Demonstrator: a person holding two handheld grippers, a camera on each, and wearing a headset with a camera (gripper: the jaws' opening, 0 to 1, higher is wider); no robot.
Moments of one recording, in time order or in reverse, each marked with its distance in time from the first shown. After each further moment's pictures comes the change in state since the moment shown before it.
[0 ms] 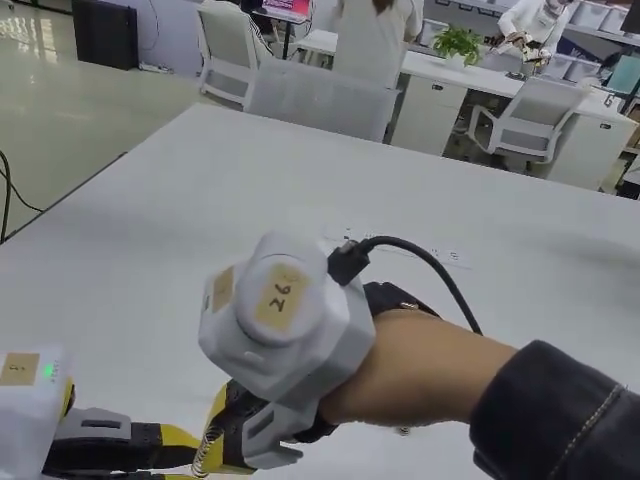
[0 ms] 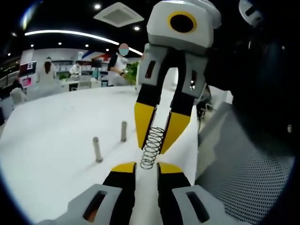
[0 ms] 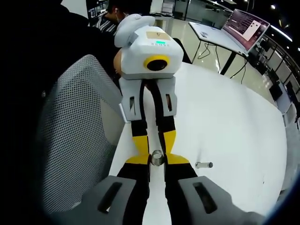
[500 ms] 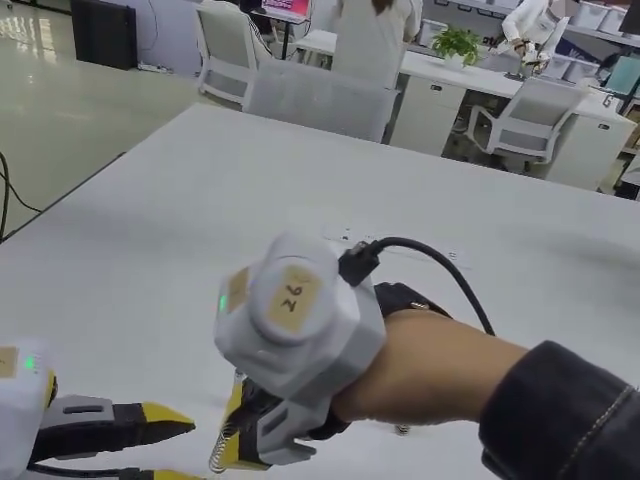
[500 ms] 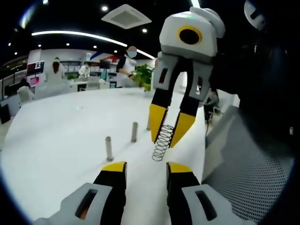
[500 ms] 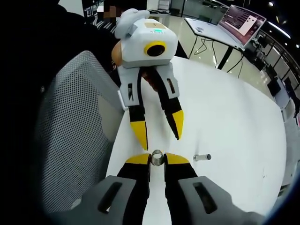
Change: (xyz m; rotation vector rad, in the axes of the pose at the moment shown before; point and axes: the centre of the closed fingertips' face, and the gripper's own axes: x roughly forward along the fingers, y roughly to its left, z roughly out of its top) left arm -0.009 0.015 0.002 -0.023 -0.022 0.076; right arm -0.004 -0.004 -0.012 0.026 0.024 -0.014
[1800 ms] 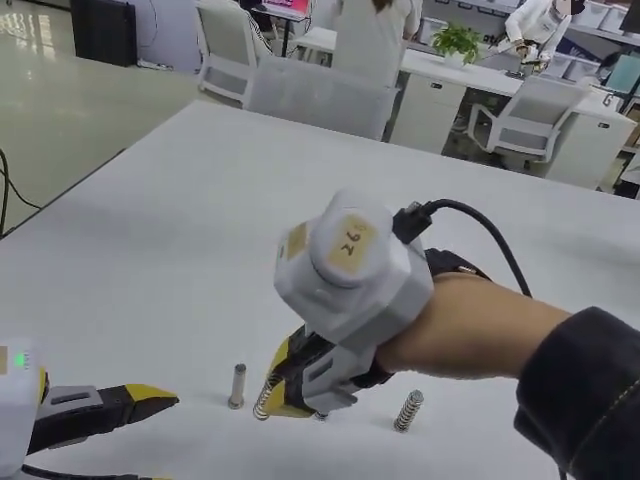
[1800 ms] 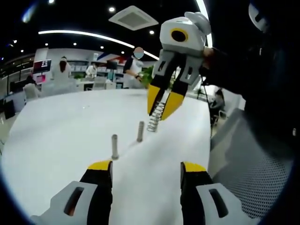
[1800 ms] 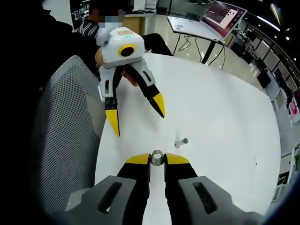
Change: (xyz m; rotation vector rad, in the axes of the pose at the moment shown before) left arm 0.000 0.008 -0.002 -0.031 -0.016 0.054; right arm -0.032 -0.037 -0.022 0.070 0.012 -0.090
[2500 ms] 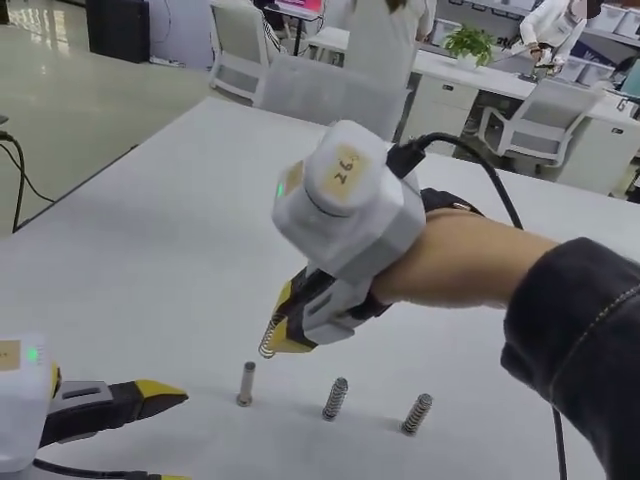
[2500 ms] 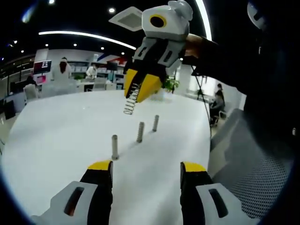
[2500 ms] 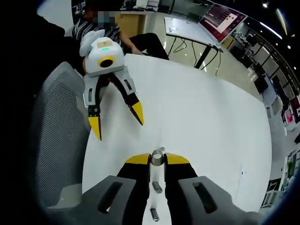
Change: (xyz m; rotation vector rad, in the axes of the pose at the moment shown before) left arm -0.002 0.000 0.001 0.001 -0.010 0.003; right arm -0.007 -0.042 0.023 -0.053 0.027 -0.044
